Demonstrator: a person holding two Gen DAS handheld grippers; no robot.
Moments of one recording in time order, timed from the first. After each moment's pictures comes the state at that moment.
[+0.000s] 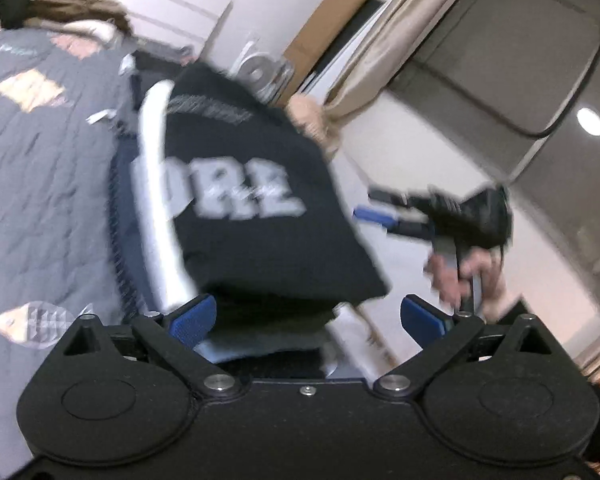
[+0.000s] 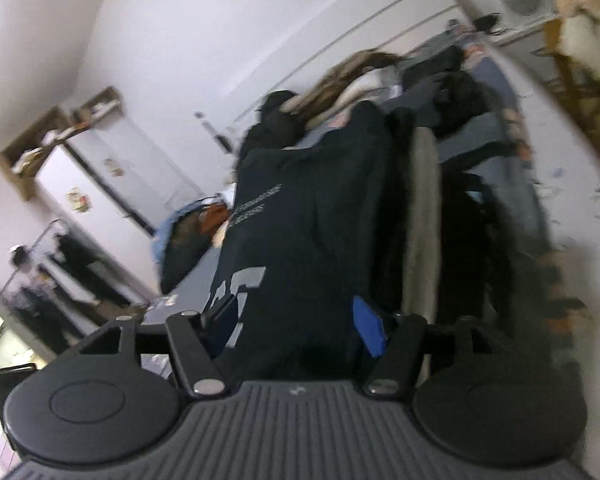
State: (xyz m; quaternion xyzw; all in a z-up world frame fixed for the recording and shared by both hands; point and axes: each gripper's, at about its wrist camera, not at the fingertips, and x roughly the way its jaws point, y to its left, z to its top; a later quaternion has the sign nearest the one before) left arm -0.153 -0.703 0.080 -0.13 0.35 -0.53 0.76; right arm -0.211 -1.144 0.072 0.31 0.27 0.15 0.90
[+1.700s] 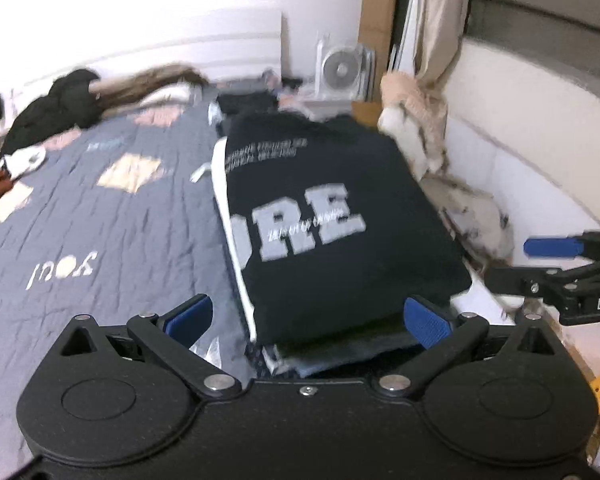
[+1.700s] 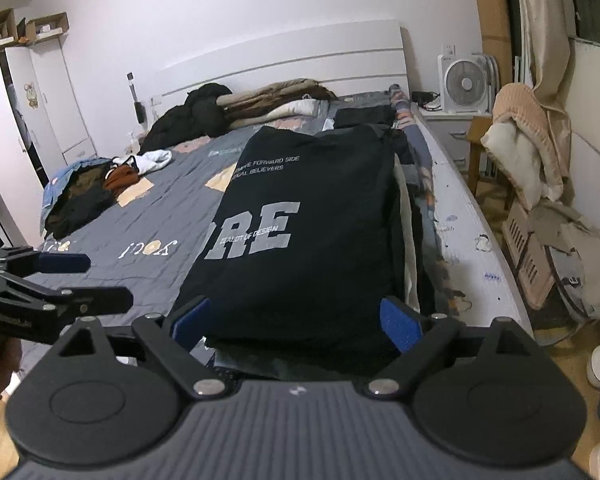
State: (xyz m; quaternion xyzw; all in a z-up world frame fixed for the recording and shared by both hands) left arm -0.207 -0.772 0.132 0.11 0.35 -0.33 0.87; right arm -0.310 -0.987 0.140 0.11 0.31 -0.04 0.94
